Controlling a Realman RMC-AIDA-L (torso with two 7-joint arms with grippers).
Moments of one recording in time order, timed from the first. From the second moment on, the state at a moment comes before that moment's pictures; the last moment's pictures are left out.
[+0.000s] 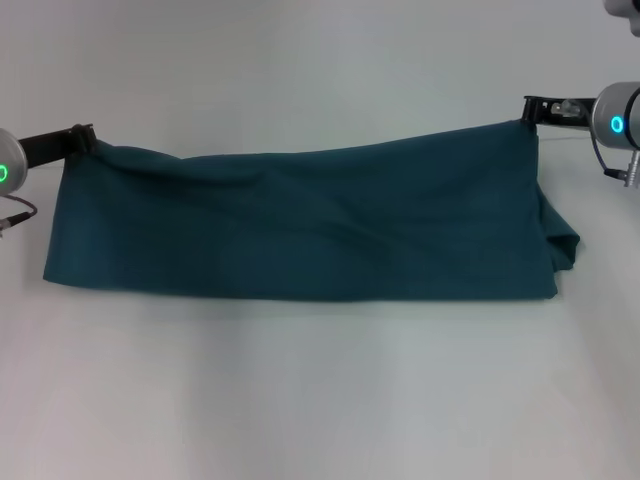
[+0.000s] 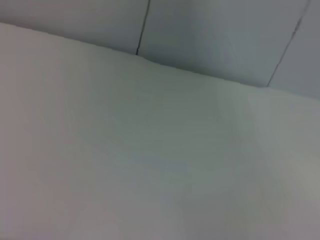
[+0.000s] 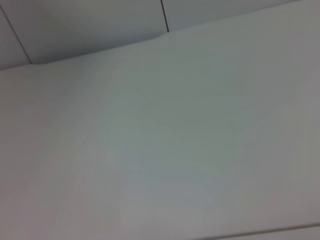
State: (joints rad) left arm -0.82 -2.08 0.70 0.63 2.32 0.57 -2.31; right arm 0.88 2.02 -0.72 -0.55 -2.56 -0.52 2.54
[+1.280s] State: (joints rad) left arm -0.83 -2.05 0.69 0.58 2.33 0.50 -2.46; right arm 0.88 1.99 -0.76 -0.53 -2.56 -0.50 2.54
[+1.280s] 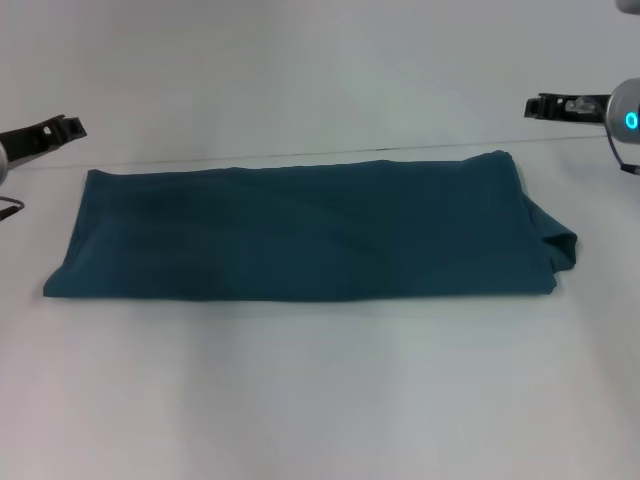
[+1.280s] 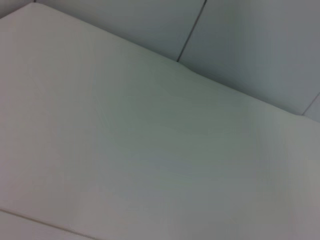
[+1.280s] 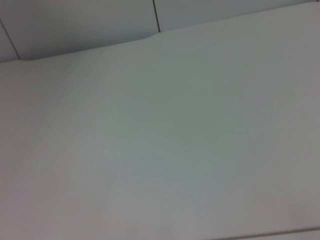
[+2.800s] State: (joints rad) left arm -0.56 -2.07 0.56 0.64 1.98 1.04 -2.46; right arm 0.37 2.02 -0.65 -0.63 -1.72 -1.42 1.97
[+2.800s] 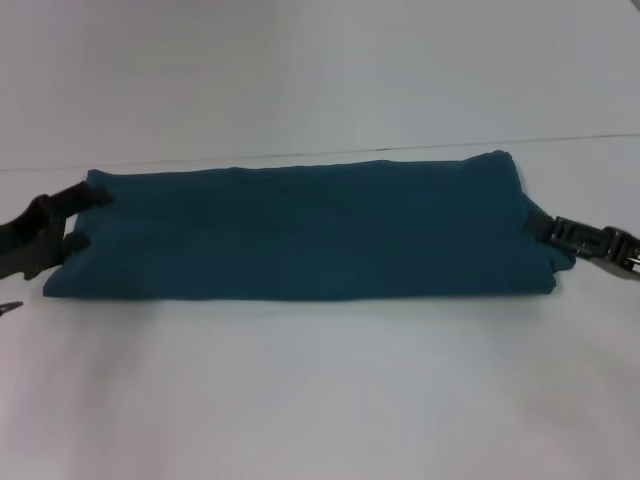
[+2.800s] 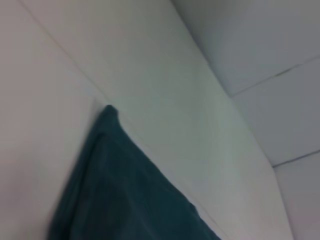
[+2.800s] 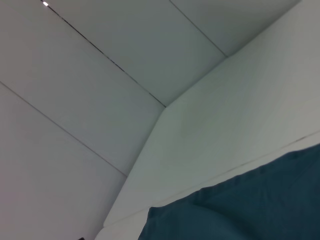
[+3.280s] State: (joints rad) left arm -0.56 -2.10 0.56 0.55 1.99 0.88 -2.40; right arm 0.37 2.02 -0.64 -0.62 -1.72 -1.42 1.96
